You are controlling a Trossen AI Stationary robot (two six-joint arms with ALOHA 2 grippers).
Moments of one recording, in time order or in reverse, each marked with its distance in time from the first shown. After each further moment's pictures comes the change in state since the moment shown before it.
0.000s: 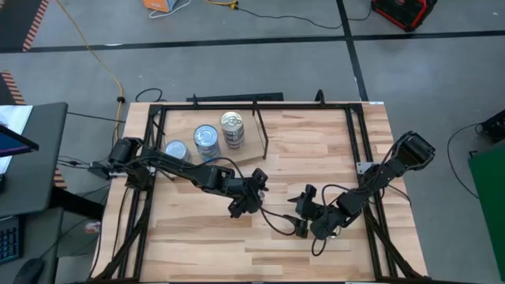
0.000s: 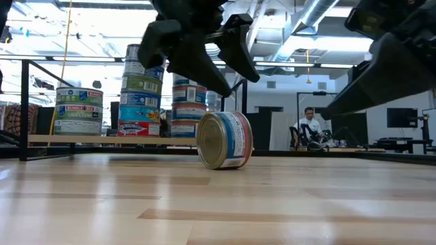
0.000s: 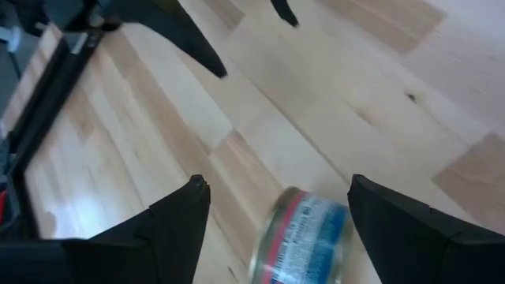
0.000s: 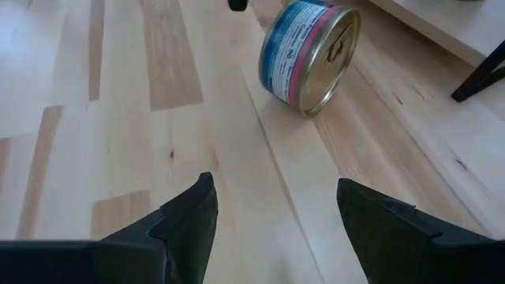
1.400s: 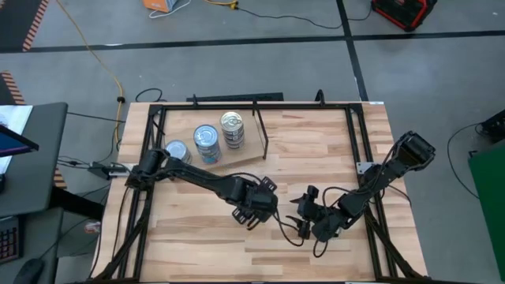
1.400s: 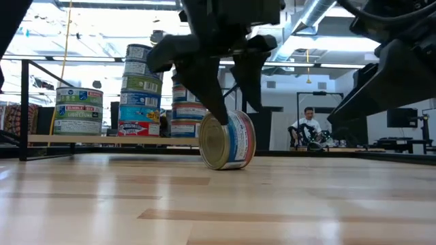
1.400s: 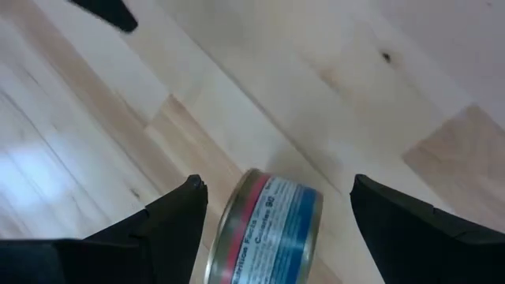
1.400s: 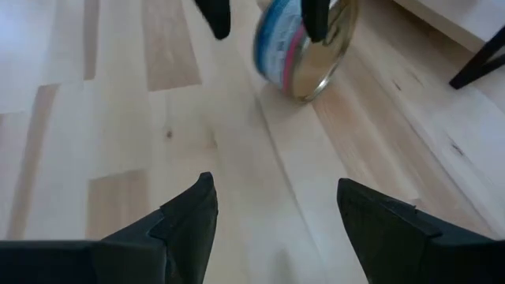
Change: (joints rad) left arm -0.032 0.283 0.400 -0.473 -0.081 -0.079; right arm 0.013 0.000 -0.001 -0.054 0.004 0.032
